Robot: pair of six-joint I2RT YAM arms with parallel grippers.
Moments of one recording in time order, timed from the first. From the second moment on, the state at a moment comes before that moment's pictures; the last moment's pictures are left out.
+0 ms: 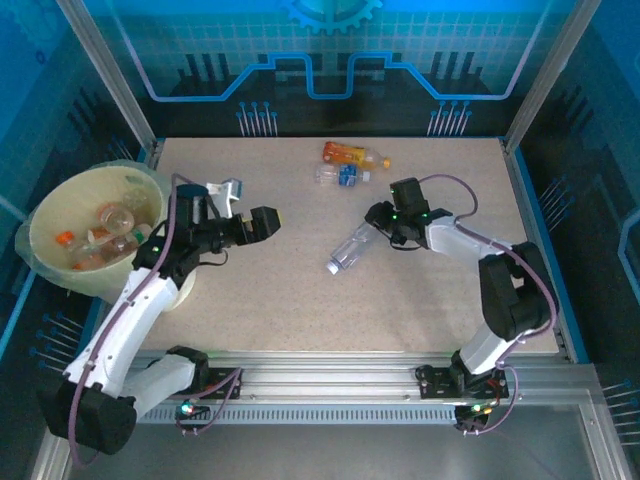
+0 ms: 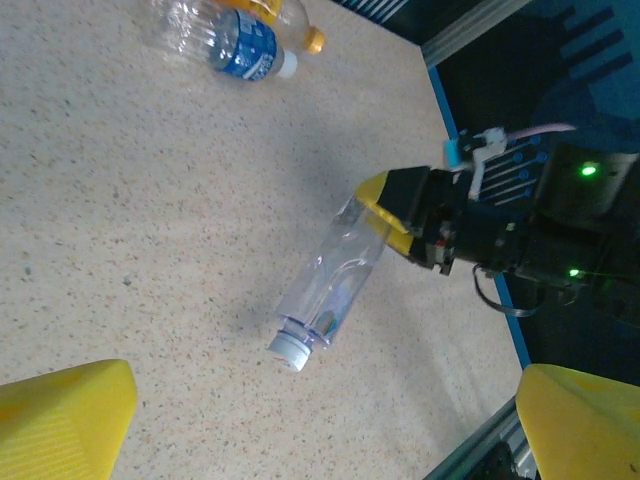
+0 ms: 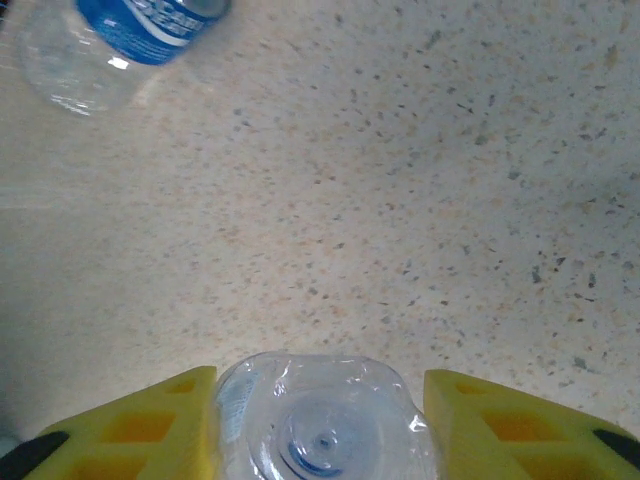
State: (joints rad) left arm -0.23 1.03 0.94 -0.49 0.50 -0.56; right arm 0.35 1.62 1.00 -0.23 -0.12 0.94
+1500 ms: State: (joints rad) left arm -0.56 1.29 1.10 -0.38 0.54 -0.35; right arm 0.62 1.29 1.09 -0.13 -0.29 0.70
